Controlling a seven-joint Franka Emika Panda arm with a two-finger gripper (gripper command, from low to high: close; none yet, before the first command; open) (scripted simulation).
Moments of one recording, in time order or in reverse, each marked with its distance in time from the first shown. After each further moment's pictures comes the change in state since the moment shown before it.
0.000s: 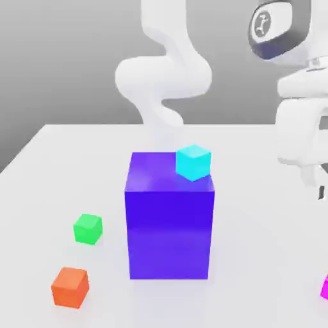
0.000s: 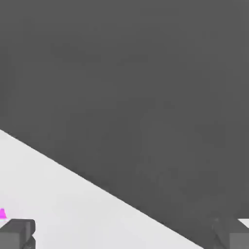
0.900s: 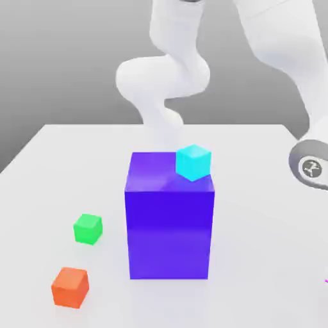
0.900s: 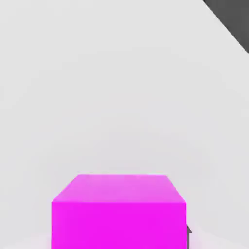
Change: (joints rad) arm 0.105 0.322 0.027 0.004 -0.049 0.112 -0.002
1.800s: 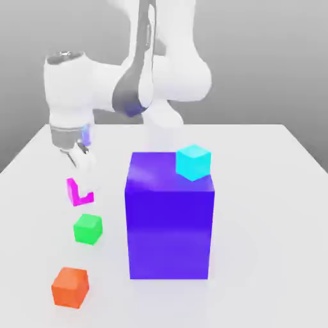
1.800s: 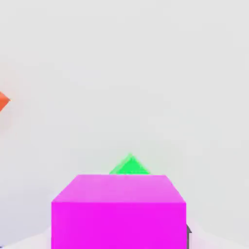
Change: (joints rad) arm -0.723 -0.643 -0.606 -0.759 0.062 0.125 0.535
